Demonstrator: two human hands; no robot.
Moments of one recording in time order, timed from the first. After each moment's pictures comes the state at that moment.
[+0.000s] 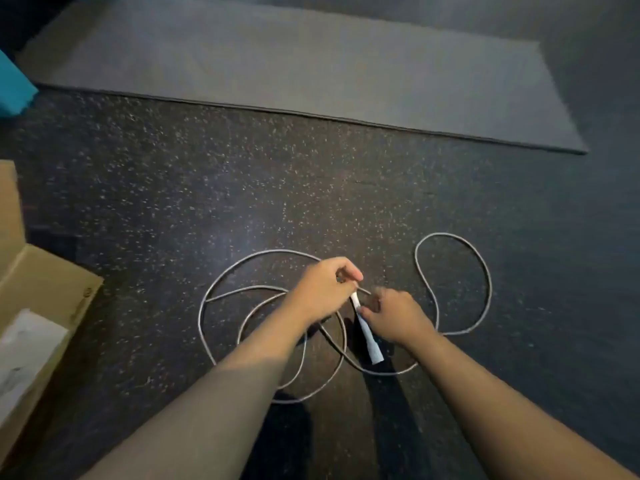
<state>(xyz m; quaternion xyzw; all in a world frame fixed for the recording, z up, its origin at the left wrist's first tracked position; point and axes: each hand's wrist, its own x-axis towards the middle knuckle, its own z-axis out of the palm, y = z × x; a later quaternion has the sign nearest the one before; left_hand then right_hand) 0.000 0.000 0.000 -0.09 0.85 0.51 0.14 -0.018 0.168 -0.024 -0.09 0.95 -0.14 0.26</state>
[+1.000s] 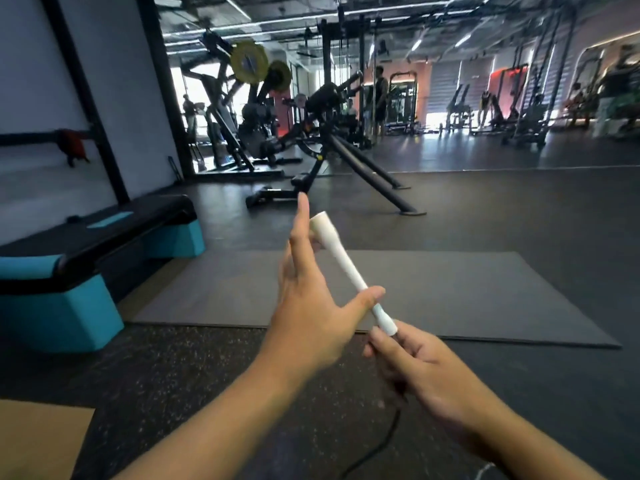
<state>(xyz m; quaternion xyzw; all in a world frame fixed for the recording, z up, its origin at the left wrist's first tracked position) -0.055 -0.050 0.301 0.04 0.85 0.42 -0.32 -0.088 0.112 0.241 -0.25 0.68 -0.67 0.17</state>
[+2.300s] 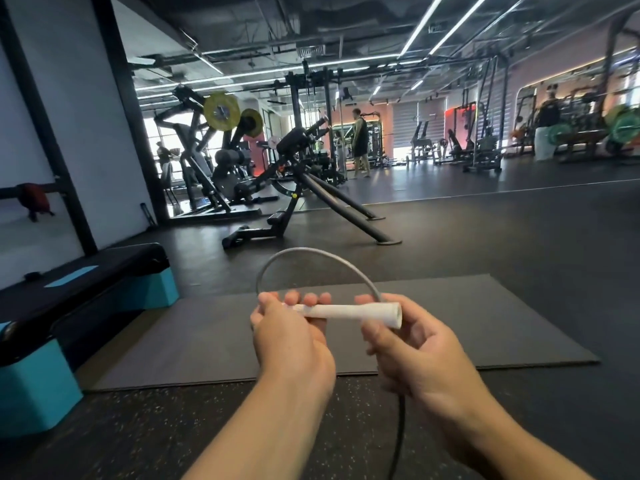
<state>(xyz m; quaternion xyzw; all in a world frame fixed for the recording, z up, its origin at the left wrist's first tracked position) -0.104 -0.011 0.333 -0.16 0.23 0.92 -0.27 -0.102 0.120 0.287 -0.24 0.56 -0.79 0.05</state>
